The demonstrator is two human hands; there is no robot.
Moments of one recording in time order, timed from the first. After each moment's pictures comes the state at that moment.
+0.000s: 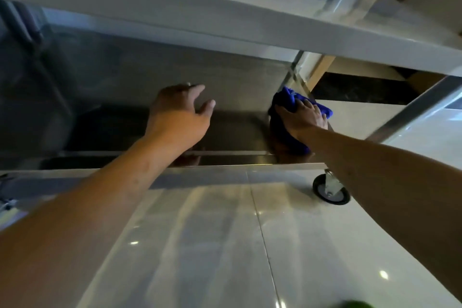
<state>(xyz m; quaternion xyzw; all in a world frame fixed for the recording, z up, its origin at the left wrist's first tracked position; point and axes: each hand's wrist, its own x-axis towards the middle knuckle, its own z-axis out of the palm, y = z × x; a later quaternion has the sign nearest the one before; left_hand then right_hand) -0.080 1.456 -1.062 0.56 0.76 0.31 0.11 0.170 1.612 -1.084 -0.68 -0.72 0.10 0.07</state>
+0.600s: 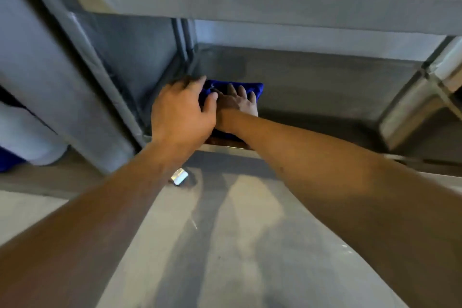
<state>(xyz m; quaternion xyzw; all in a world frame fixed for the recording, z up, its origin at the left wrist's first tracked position) -0.222 1.300 -1.040 0.44 0.85 0.28 -0.11 -0.184 1.430 -1.083 -0.37 -0.92 0.12 0.01</state>
